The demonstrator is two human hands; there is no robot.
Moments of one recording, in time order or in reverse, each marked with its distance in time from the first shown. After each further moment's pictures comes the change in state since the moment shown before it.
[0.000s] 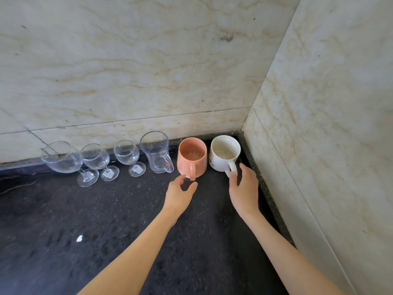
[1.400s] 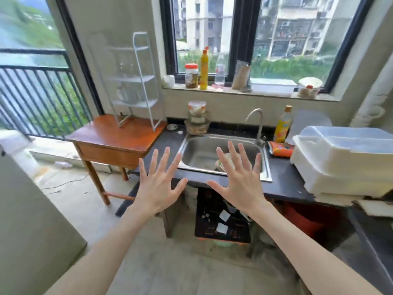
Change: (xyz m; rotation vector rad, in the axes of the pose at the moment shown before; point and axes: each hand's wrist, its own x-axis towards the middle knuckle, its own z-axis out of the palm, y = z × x) left_hand -0.998 -0.562 -0.337 0.518 1.562 -0.995; right_hand -1.075 -0.309 0.067 0.248 -0.971 -2.334
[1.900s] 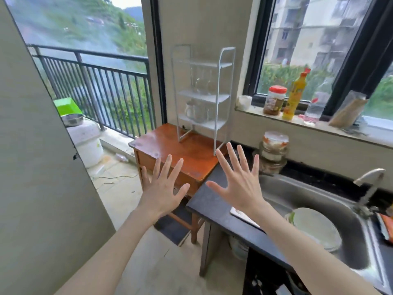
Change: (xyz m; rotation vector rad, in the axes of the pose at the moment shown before) left_hand 0.125 -0.222 -0.006 0.098 -0.017 -0.374; right_hand 0.277 -0.137 0.109 0.105 -0.028 -0.308
